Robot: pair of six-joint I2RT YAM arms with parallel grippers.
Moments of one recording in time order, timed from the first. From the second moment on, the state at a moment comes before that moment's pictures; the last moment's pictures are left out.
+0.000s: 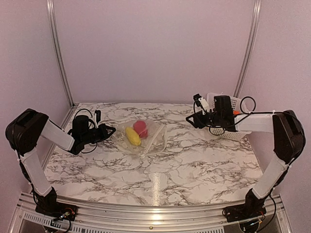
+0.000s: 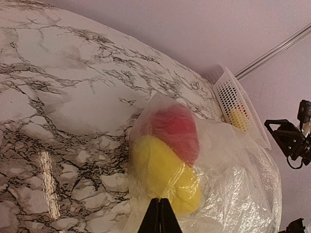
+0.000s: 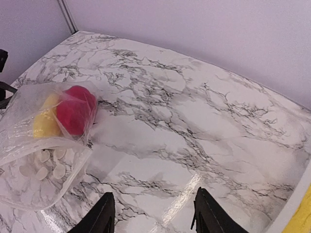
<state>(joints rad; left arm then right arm) -0.34 1.80 0.66 0.79 0.39 -0.67 0.30 1.68 1.04 0.13 -0.39 -0.05</state>
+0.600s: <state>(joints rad) -0.34 1.80 0.66 0.82 0.41 -0.68 0.61 1.88 0.99 0.36 -0.50 -0.02</state>
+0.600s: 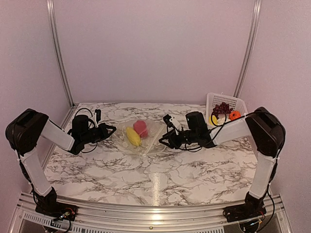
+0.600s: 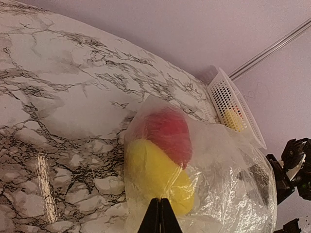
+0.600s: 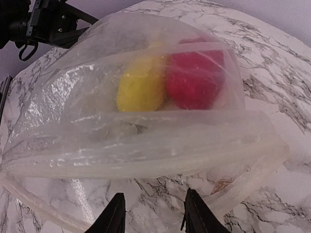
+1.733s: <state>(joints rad) -0.43 1.85 0.74 0.78 0.56 -0.61 0.75 2.24 1.40 0.40 -0.37 -0.06</state>
